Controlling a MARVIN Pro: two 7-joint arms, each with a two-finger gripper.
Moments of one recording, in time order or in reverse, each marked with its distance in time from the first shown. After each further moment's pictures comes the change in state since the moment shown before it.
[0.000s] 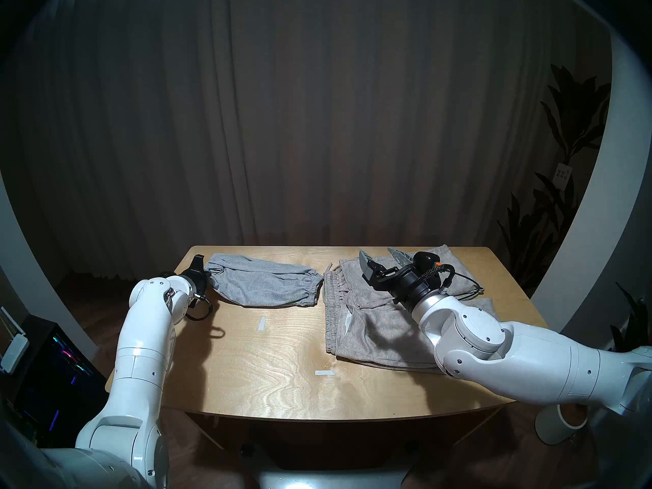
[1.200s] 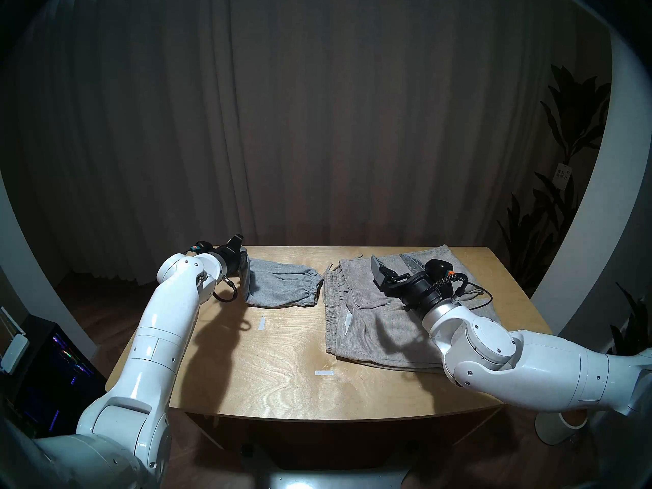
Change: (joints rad) left arm -0.104 0.003 0.218 -0.014 0.137 0.081 -0.124; right arm -0.046 0.060 -0.002 -0.034 0.002 -0.063 -0.033
